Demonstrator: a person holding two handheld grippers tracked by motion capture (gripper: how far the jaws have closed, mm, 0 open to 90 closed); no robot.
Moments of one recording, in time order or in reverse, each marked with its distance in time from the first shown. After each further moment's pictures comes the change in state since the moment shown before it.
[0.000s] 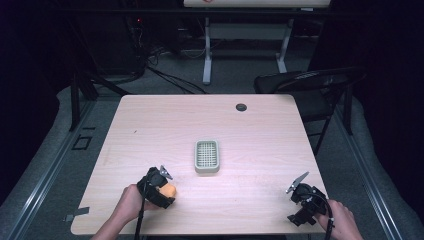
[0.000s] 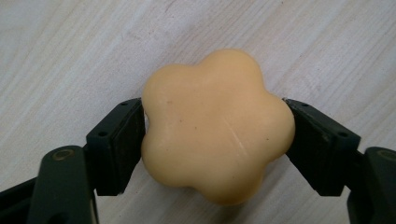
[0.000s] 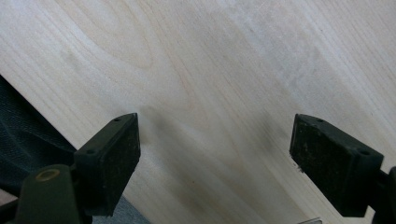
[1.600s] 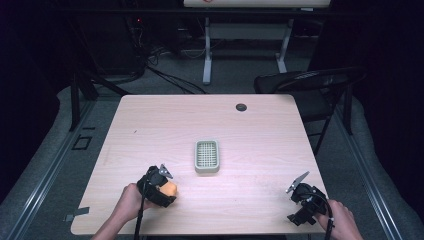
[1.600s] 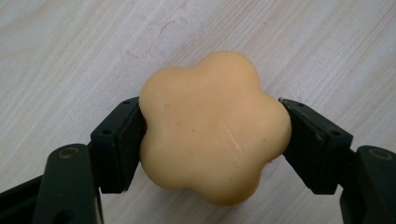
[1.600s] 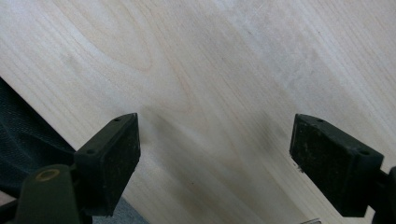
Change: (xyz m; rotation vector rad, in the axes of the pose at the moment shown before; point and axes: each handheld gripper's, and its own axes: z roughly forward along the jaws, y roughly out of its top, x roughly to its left) left arm -0.003 0.004 -0.010 -0.038 -0.009 0.025; right arm -0.001 0.001 -0.001 0.004 -0.001 -0.004
